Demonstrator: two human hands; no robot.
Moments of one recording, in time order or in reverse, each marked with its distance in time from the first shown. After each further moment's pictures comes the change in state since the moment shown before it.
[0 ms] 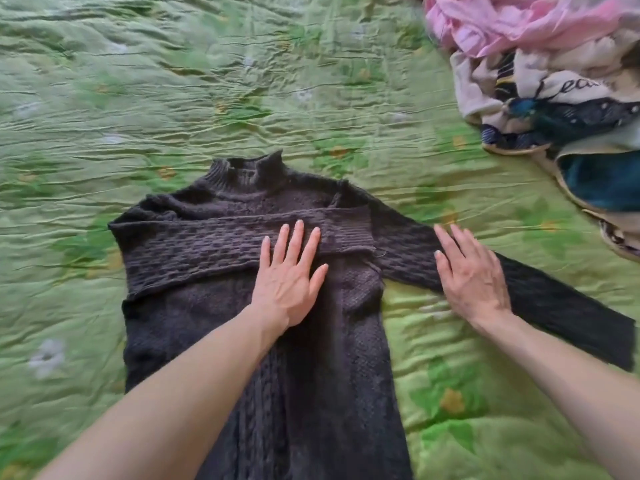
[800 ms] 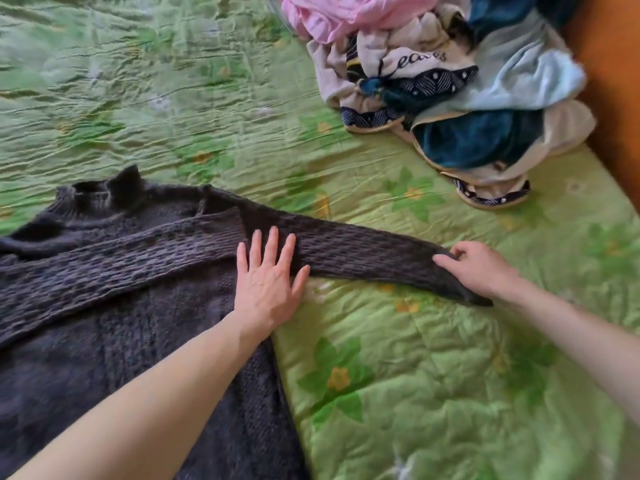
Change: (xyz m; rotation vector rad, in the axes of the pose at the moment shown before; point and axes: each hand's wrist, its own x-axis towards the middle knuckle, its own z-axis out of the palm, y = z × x) left_hand 0.032 0.168 0.020 -0.056 0.023 0.108; right_hand -0.057 0.186 -0.082 0.319 -0.275 0.536
